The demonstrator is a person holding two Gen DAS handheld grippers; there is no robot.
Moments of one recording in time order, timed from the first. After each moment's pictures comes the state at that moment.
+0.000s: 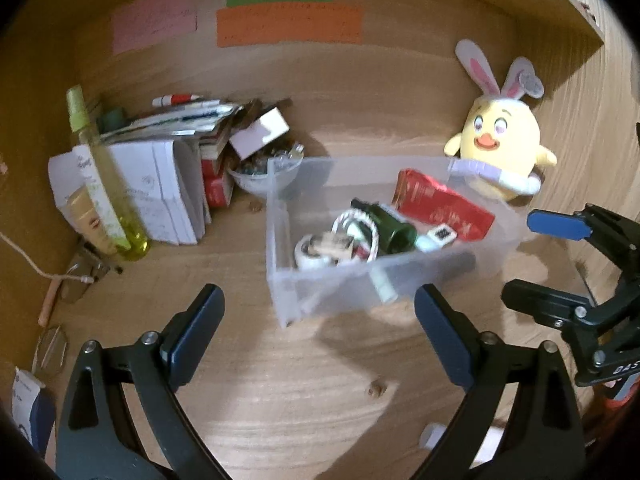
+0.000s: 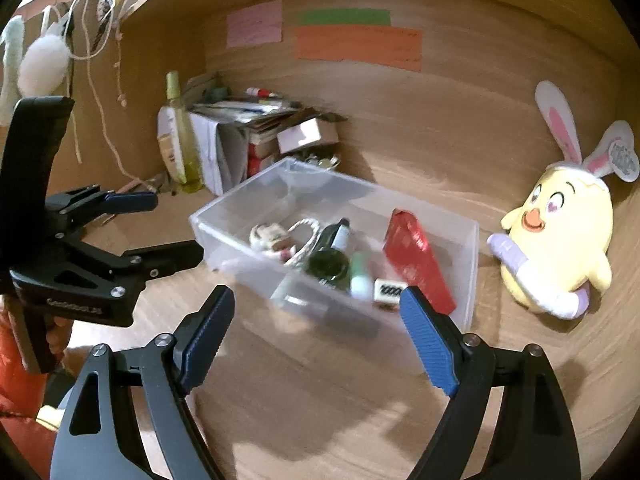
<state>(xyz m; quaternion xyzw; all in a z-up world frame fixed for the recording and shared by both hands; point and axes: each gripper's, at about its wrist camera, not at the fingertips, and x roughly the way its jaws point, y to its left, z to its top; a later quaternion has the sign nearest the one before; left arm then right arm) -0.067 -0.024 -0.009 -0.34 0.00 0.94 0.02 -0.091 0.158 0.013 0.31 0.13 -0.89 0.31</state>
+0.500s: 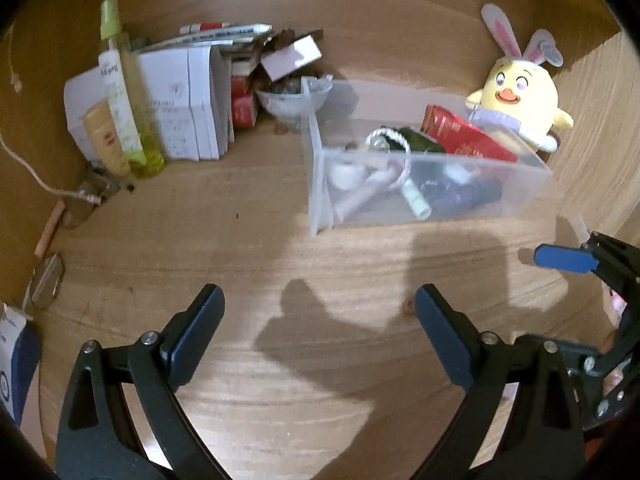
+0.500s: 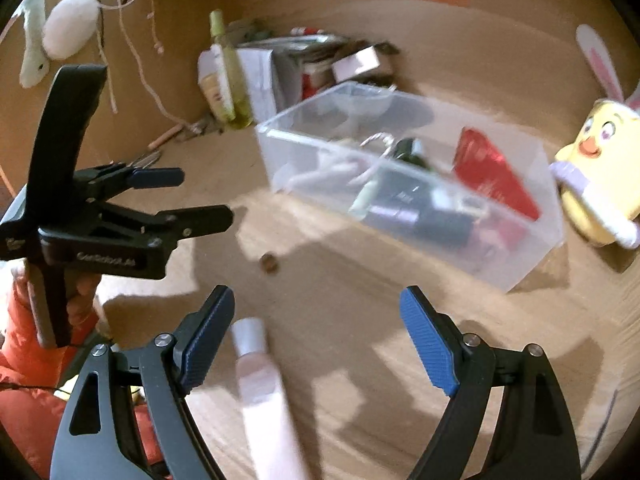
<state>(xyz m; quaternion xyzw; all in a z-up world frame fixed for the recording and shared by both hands) -0.037 -0.051 -0.054 -0.41 -0.03 0.91 0.00 -0.052 0.140 -0.039 0.38 0.12 -0.84 0.36</state>
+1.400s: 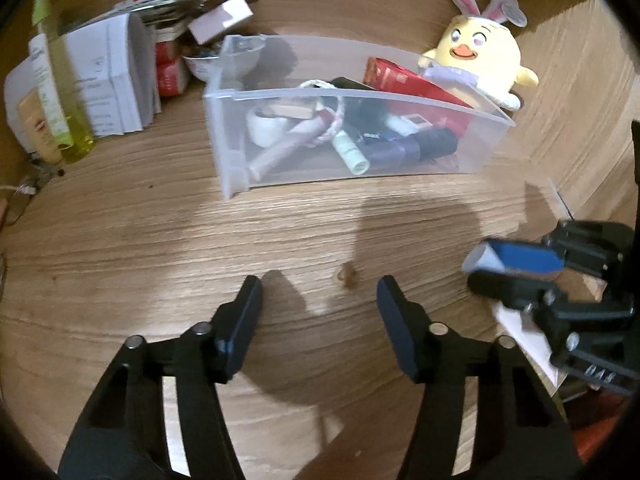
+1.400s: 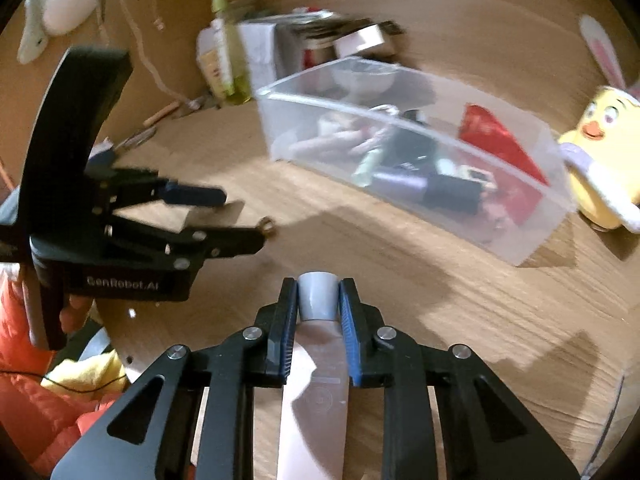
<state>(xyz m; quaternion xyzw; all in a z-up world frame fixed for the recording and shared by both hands) -0.050 -0.014 -0.079 -0.45 -0.03 0.89 0.09 -0.046 0.142 -0.053 0.39 0.13 -0.84 0.35</state>
